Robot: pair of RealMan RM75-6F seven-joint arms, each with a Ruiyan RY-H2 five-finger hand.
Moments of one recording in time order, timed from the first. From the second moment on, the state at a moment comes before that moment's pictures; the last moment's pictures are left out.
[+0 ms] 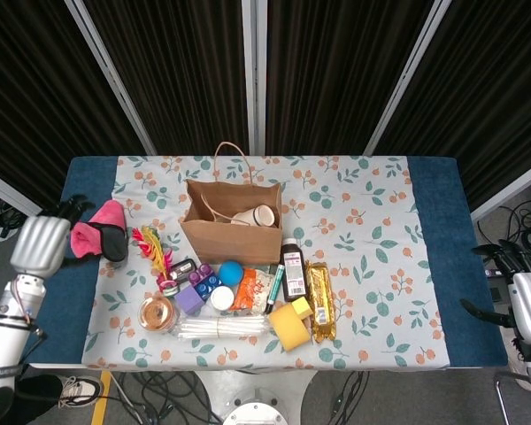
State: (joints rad) left arm -0.44 -1.05 -0.09 -1.74 1.26 1.27 0.18; right arm 0.11 -0.84 0.12 -1.94 -1.45 1.45 0.11
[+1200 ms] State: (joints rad) left arm -0.35 -1.35 0.12 -1.61 1.65 1.19 0.22; right arm 0.19 -0.90 0.11 -1.98 -1.39 1.32 -0.05
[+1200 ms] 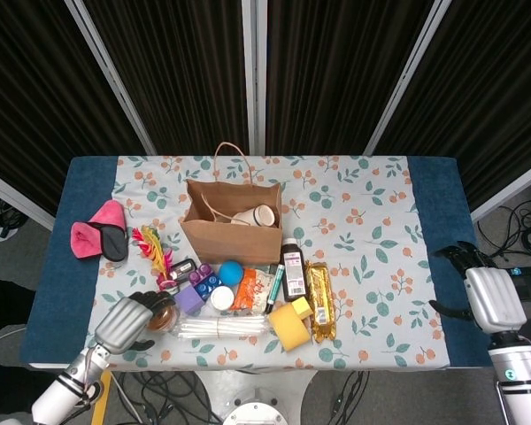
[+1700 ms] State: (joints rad) left arm -0.38 -1.37 0.12 -1.50 1.68 1.18 0.20; right arm 0.17 -0.88 0.10 -1.97 -1.41 1.34 -0.01
